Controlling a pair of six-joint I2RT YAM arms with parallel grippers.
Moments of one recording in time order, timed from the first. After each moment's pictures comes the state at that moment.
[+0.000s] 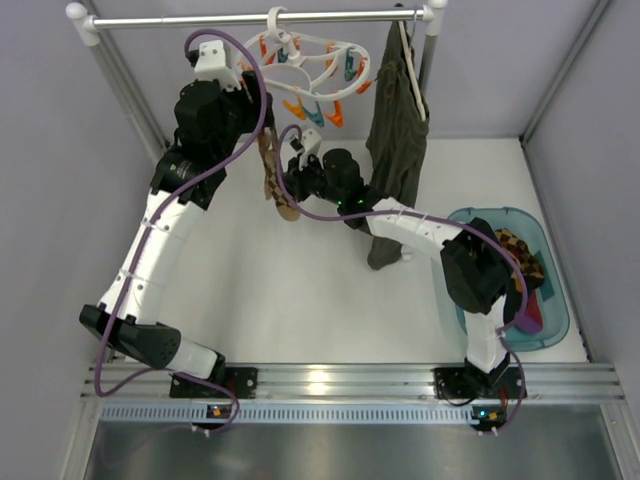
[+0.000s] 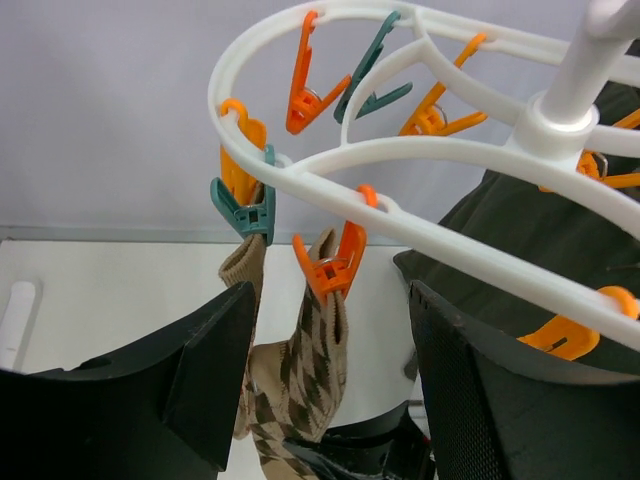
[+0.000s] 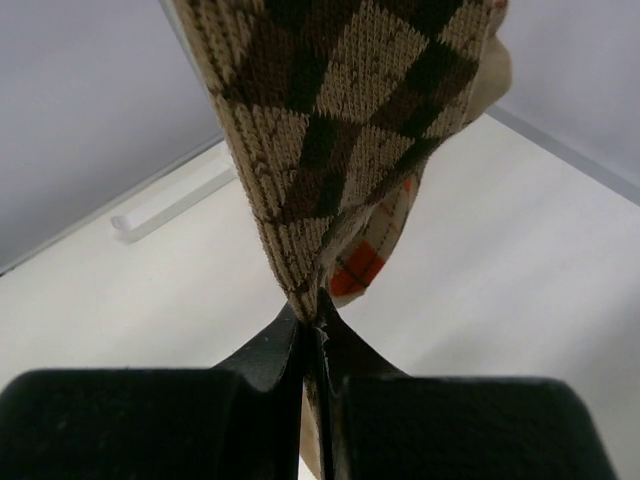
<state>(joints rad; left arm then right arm) -0.37 1.46 1.79 -0.39 -0.23 -0.26 0.78 1.98 1.57 0.30 -0.21 0.12</state>
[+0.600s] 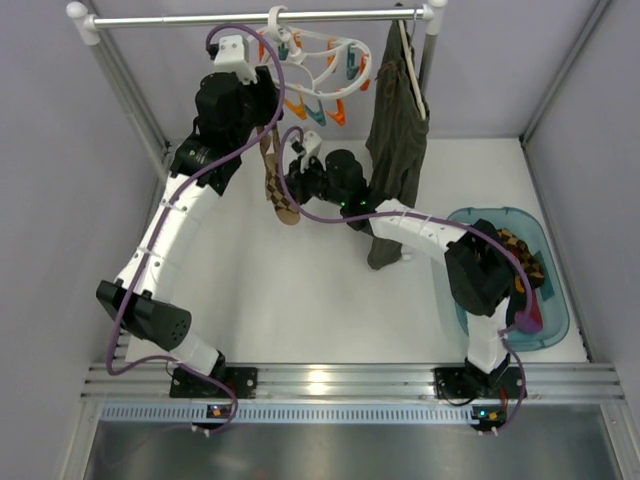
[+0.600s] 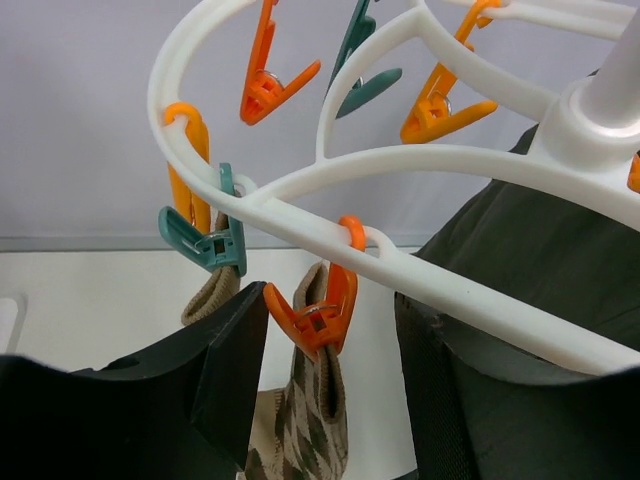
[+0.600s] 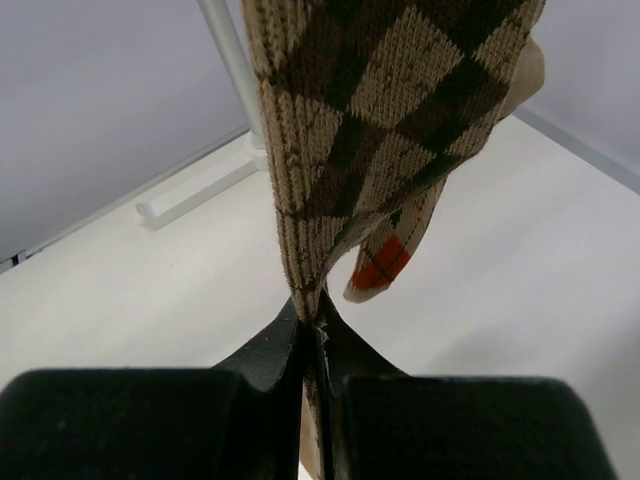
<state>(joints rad) -0.38 1.58 1.86 -0.35 -0.22 -0.24 0.78 1.95 1.53 0.31 -0.26 0.12</state>
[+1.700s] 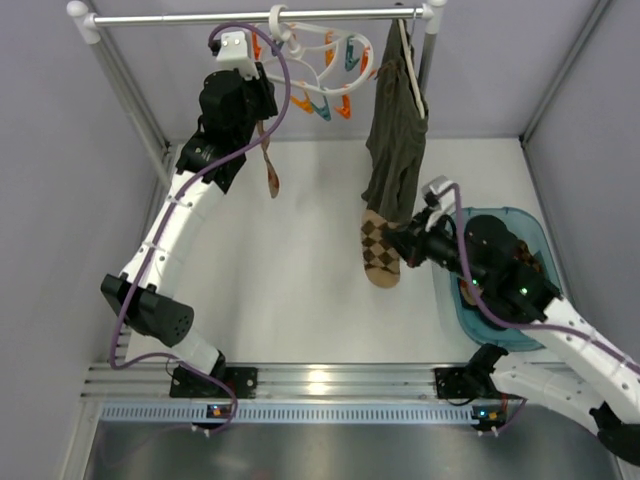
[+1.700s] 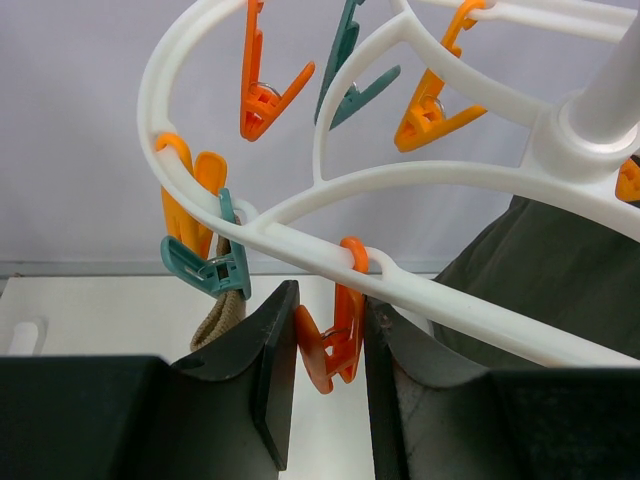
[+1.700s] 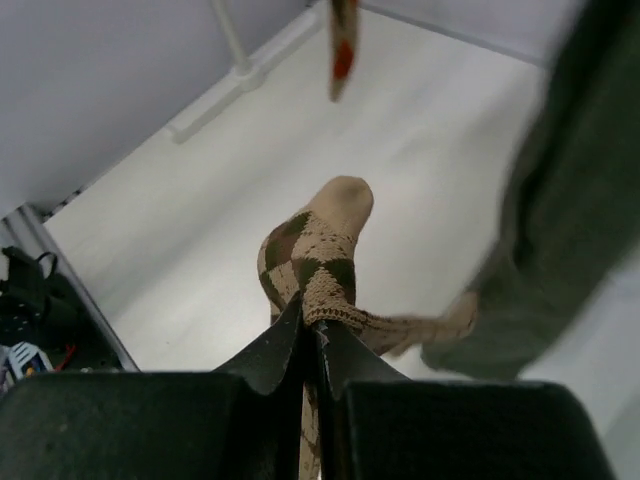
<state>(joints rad) -0.39 1.61 1.86 -0.27 -0.27 -0.19 0.77 0.86 0.94 -0.23 -0.10 0.19</state>
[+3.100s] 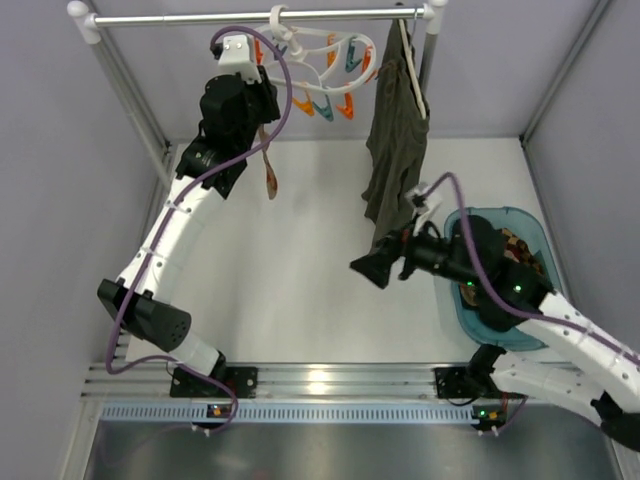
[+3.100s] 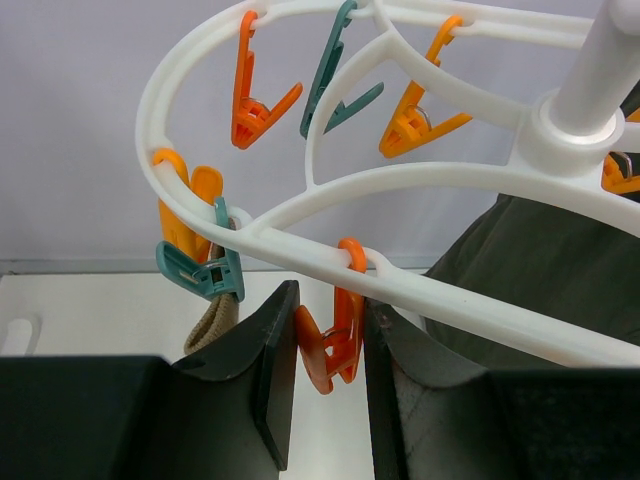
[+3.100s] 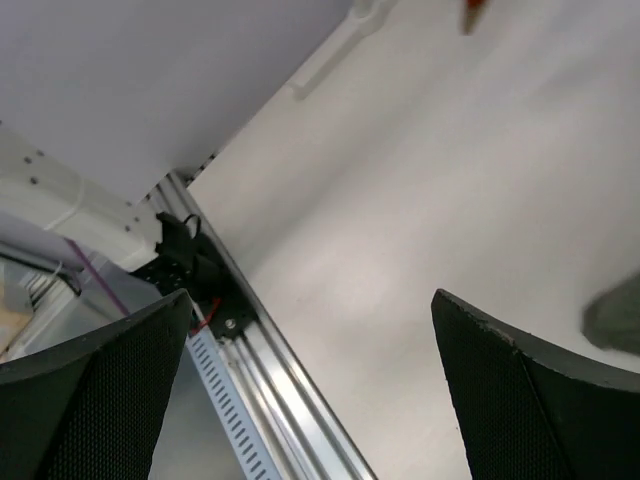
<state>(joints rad) -0.41 1.57 1.82 -0.26 -0.28 -0.19 0.72 0.76 0.92 -0.36 -0.20 0.47</state>
